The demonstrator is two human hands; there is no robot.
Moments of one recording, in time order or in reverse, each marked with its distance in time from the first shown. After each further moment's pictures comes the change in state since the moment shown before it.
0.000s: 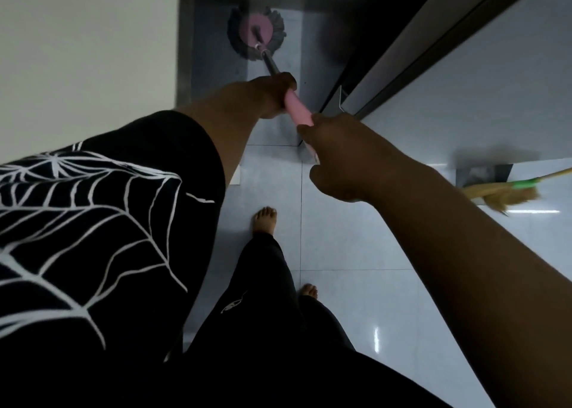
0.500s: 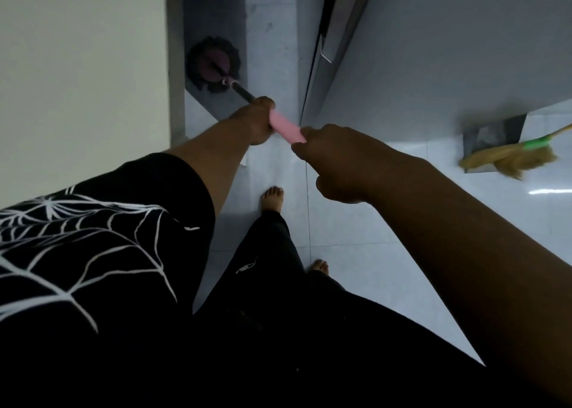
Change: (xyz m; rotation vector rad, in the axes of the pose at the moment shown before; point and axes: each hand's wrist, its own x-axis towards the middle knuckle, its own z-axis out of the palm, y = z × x) left_hand -0.093 -0.039 0.094 0.203 0.009 -0.120; right_hand -0.111 -0.017 0.040 -0.154 -0.073 -0.120
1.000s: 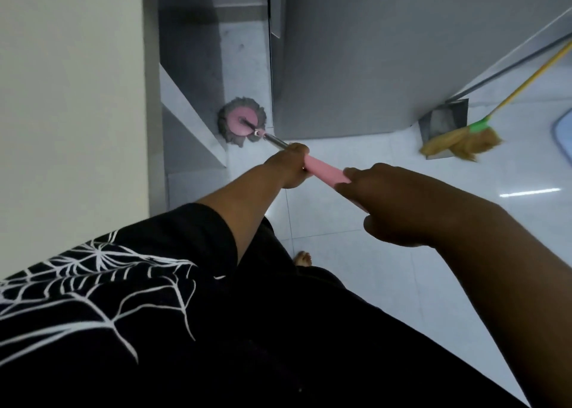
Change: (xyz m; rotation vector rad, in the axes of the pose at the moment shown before) left_hand -0.165 0.118 0.150 0.011 -0.025 0.288; right_hand -0.243 -0.038 0.069 -0.014 -0.097 0.142
